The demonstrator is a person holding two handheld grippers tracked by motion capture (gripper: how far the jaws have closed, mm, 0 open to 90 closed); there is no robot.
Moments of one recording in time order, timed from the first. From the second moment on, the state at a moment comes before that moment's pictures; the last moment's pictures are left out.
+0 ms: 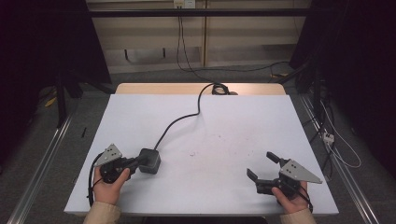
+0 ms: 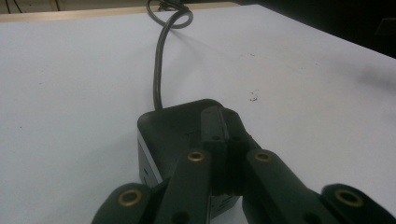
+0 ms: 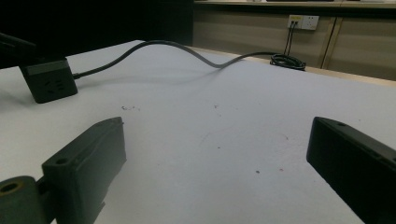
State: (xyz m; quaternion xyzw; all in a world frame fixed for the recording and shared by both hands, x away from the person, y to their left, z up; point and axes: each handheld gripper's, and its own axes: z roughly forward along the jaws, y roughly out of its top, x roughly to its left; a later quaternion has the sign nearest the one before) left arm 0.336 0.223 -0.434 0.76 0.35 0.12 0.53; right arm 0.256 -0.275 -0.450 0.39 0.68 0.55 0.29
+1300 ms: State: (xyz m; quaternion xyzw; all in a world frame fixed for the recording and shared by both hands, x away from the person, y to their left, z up) left arm 0.337 0.223 -0.434 0.76 0.36 0.11 0.53; right arm 0.255 -0.275 -0.450 0.39 0.68 0.54 0.30
